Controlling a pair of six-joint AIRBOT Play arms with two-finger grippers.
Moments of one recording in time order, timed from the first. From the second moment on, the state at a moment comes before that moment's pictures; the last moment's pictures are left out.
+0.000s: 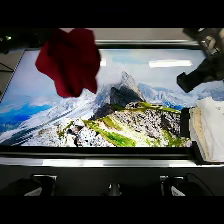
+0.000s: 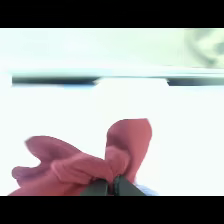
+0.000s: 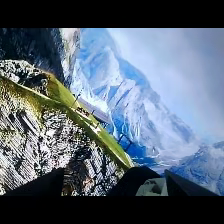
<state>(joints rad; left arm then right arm) -0.34 -1.18 1.80 1.37 -0.98 -1.66 0.12 -1.13 1.70 -1.64 1.46 1.07</state>
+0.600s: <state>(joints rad) -0.78 -1.39 1.40 1.27 -0.99 -1.75 0.12 -0.87 1.69 -1.61 1.60 1.13</state>
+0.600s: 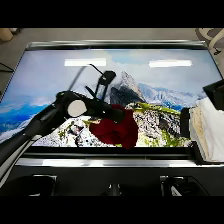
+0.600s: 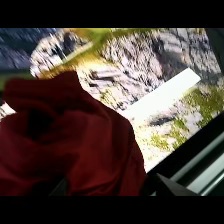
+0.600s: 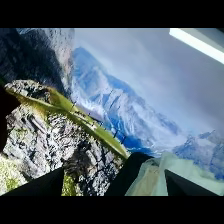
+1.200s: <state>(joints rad) -0.46 -1.31 1.28 1.44 -1.37 -1.68 0.12 -1.16 1.30 -1.26 1.61 1.07</state>
